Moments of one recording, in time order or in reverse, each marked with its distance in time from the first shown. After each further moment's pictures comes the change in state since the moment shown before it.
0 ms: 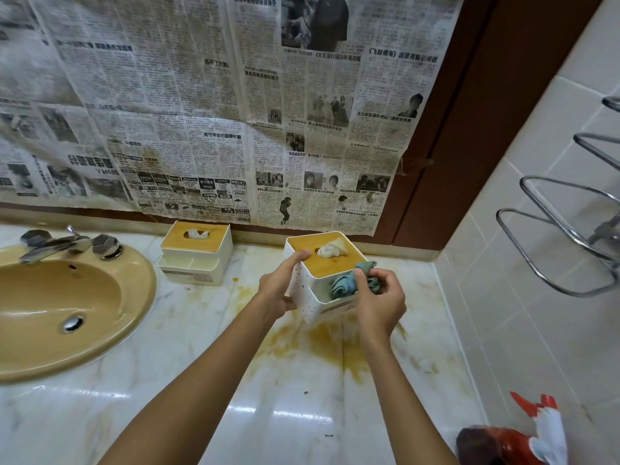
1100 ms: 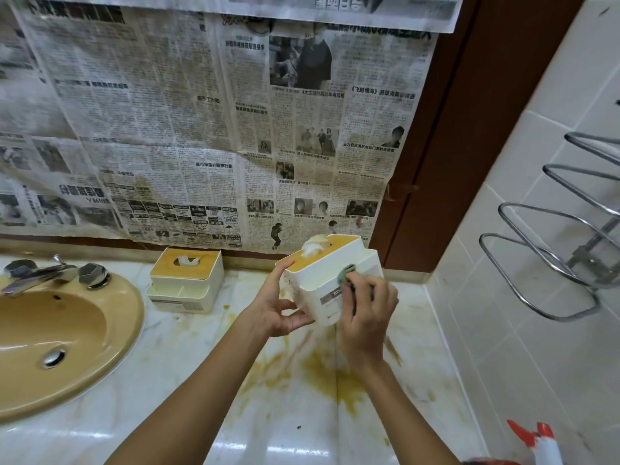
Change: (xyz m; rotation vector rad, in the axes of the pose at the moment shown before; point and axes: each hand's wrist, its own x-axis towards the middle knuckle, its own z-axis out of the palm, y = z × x) left_hand -0.011 0.026 0.011 -0.320 -0.221 -0.289; right_hand 0.012 -0.005 0.004 -0.346 0.077 -0.938
